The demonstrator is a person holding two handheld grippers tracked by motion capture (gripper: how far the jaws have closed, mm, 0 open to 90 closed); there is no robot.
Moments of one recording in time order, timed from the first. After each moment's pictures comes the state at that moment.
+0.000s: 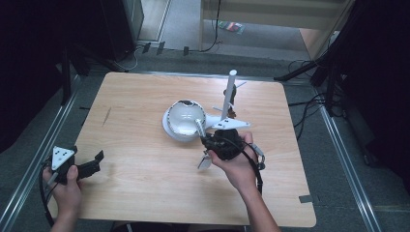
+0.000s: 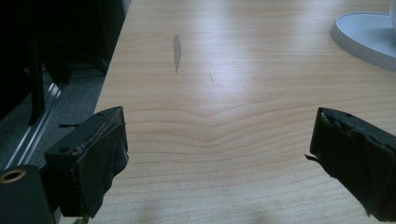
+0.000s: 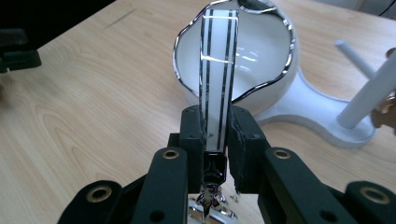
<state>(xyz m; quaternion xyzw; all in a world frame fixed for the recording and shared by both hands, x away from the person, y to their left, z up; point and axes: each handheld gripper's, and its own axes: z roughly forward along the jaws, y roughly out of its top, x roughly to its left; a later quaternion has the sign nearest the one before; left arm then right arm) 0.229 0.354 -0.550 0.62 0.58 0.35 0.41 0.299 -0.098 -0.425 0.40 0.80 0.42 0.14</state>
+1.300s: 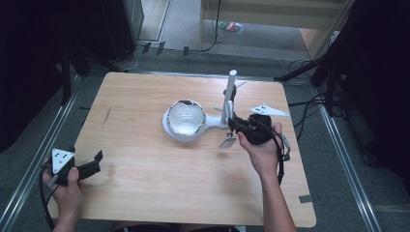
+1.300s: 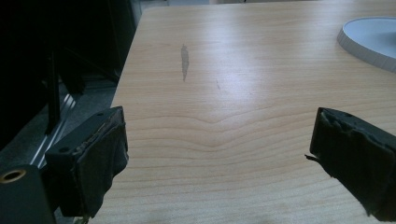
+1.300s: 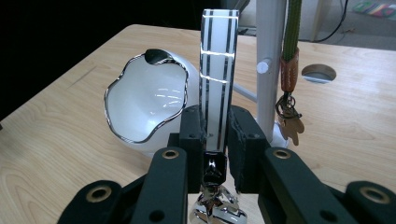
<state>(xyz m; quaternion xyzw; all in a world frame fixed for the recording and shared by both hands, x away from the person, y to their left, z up) 0.224 0.351 -0.550 0.61 0.57 0.38 0.41 0.341 -0.172 -0.421 0.46 0.73 0.49 0.15</state>
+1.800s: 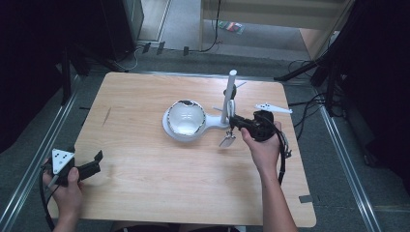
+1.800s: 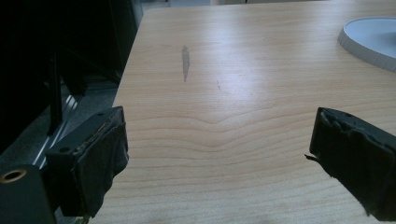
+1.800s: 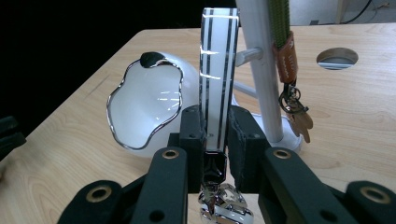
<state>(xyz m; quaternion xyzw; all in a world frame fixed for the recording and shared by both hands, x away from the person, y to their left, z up) 0.223 0.350 -0.550 0.61 0.57 0.38 0.40 0.362 -0.186 -0.436 0.48 0.71 0.51 0.09</state>
